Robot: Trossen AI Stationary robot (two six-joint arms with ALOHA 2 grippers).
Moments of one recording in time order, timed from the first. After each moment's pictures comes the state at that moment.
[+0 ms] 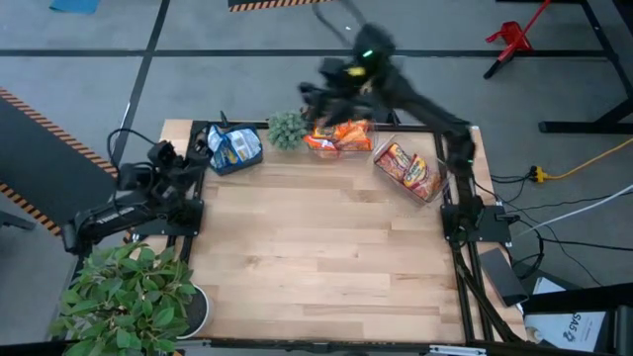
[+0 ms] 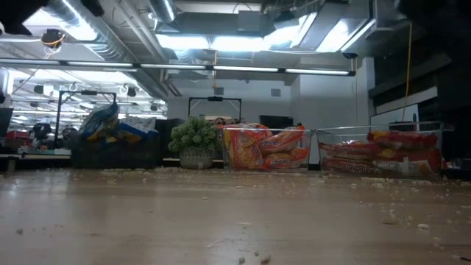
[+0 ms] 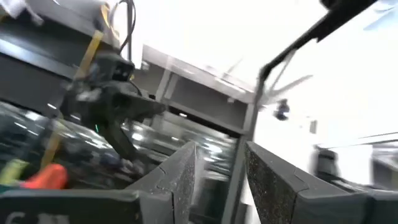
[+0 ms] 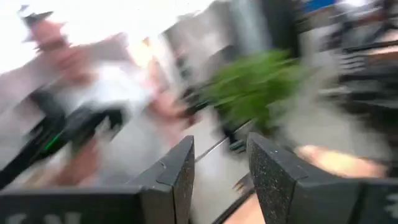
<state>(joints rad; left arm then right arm) 0.50 0.21 0.19 0.84 0.39 -0.78 -0.47 2.10 2.36 0.02 -1.40 0.62</state>
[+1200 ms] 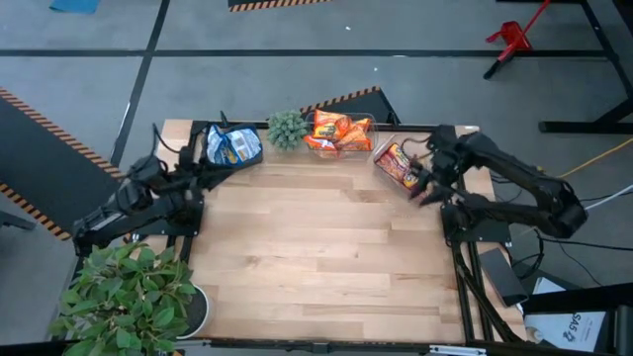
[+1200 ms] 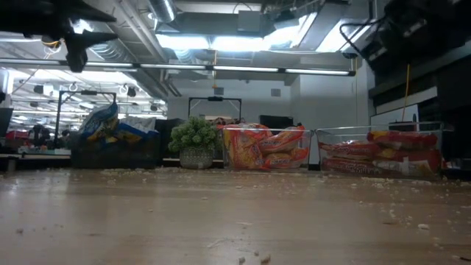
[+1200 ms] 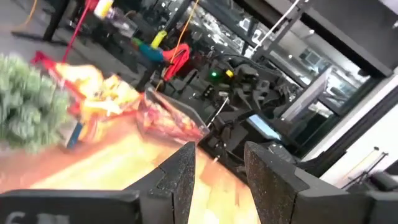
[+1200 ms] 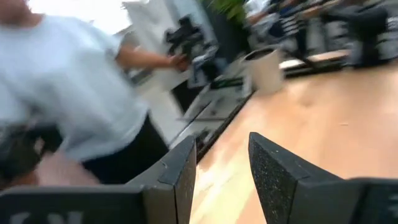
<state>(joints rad) 0.50 0.00 0.34 -0.26 0.23 -0.69 -0.91 1.01 0.76 -1.37 -1.57 -1.24</state>
